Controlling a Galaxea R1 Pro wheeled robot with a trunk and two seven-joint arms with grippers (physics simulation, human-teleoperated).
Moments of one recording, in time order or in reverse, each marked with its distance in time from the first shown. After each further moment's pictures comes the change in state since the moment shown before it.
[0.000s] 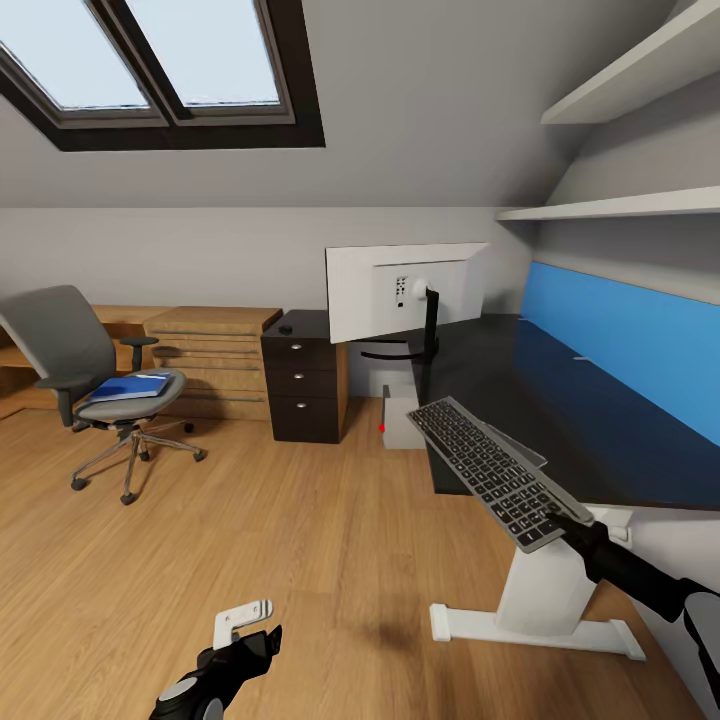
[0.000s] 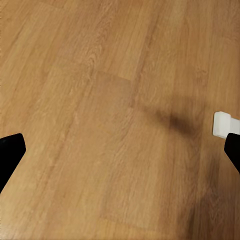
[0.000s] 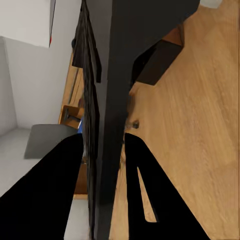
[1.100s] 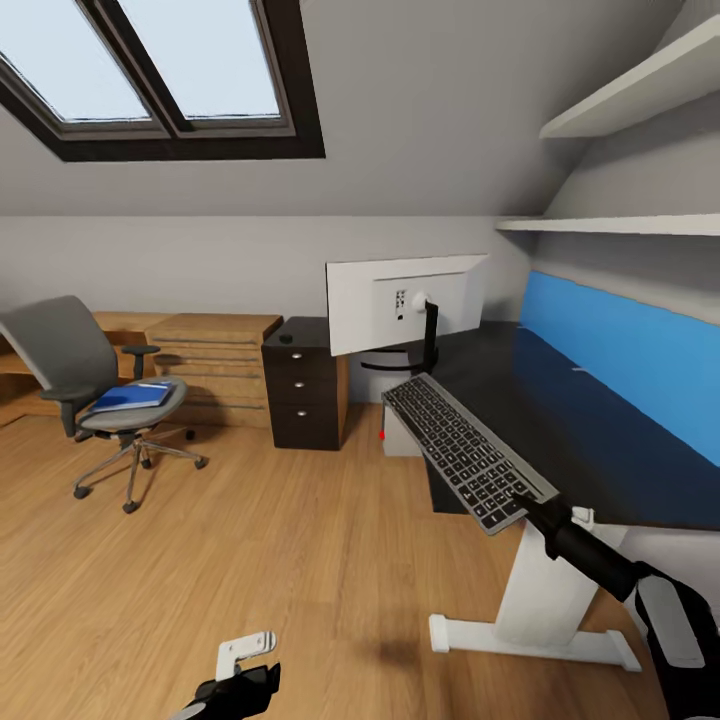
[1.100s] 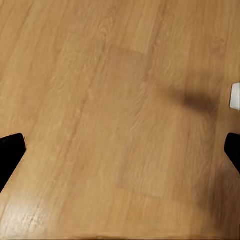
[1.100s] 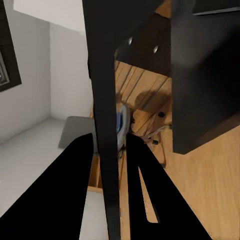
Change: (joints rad) left arm 0.000 0.001 0.000 0.143 -0.056 -0.026 0.009; right arm 0.000 0.141 0.006 -0.143 0.016 -0.013 0.020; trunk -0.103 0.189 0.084
